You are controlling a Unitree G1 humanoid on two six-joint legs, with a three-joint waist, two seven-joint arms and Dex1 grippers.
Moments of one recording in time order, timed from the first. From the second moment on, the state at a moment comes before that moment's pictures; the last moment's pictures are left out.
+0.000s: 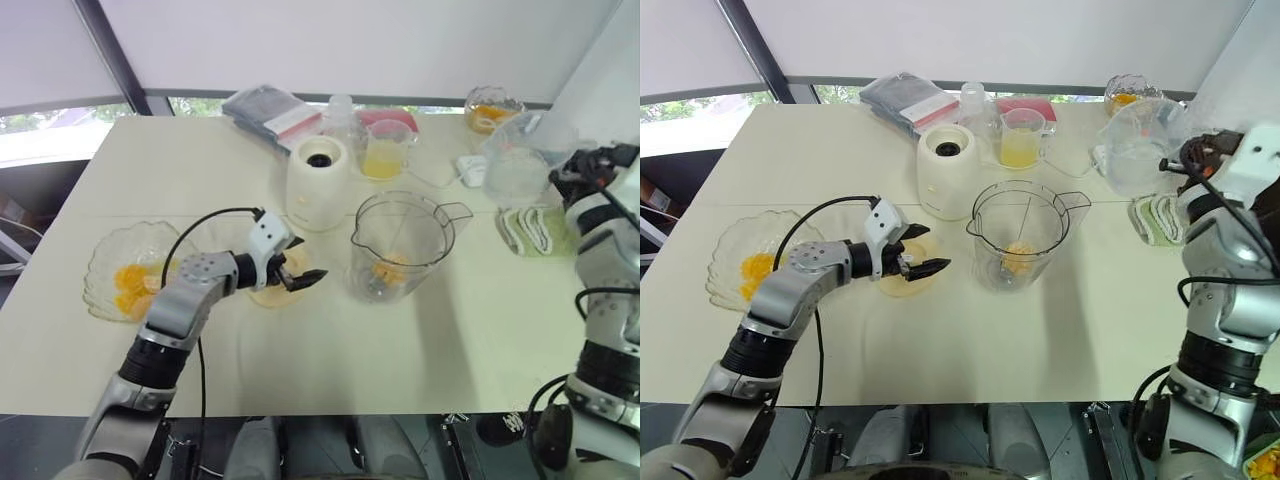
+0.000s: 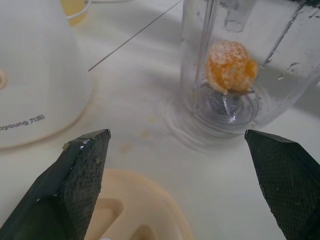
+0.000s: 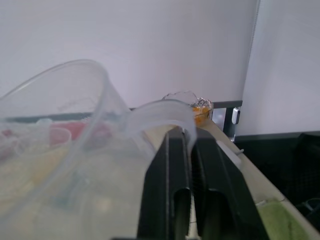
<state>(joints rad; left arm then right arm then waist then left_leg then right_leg) -0.46 0.43 -0.18 -0.07 -0.25 0.56 -0.80 -0.46 -0.58 -0.50 -0.19 0.44 0.63 0.04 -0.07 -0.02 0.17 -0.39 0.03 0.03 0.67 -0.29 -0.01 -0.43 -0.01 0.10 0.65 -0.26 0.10</state>
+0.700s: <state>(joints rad) -0.46 0.35 -0.22 -0.03 -0.23 0.52 -0.79 -0.45 -0.76 -0.48 -0.42 0.60 0.87 0.24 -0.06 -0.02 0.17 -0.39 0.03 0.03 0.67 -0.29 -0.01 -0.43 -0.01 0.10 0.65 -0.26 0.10</state>
